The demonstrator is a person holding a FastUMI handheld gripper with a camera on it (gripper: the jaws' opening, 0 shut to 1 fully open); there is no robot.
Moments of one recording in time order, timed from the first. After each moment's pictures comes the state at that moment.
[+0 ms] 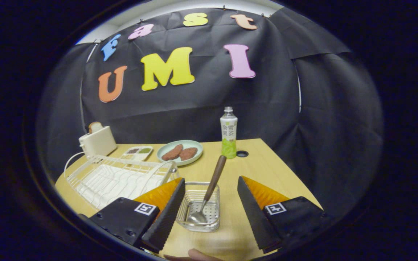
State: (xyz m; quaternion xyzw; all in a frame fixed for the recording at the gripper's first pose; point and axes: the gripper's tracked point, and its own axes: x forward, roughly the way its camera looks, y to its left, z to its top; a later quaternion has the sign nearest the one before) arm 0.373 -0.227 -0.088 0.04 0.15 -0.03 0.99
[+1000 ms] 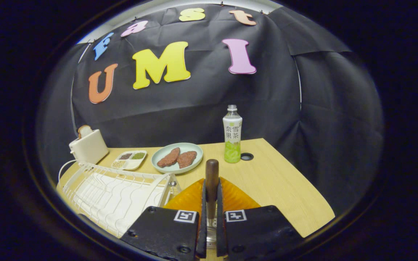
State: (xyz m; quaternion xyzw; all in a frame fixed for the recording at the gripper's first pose) arm 0.394 -0.206 -0.075 0.04 0.15 -0.06 0.99
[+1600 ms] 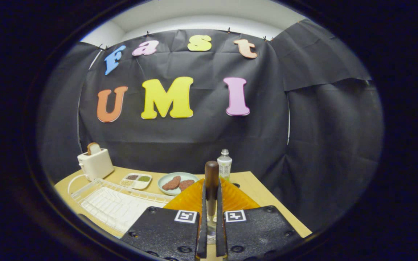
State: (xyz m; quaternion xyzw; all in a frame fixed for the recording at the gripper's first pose) arm 0.294 -0.184 0.034 0.00 0.02 -0.07 1.00
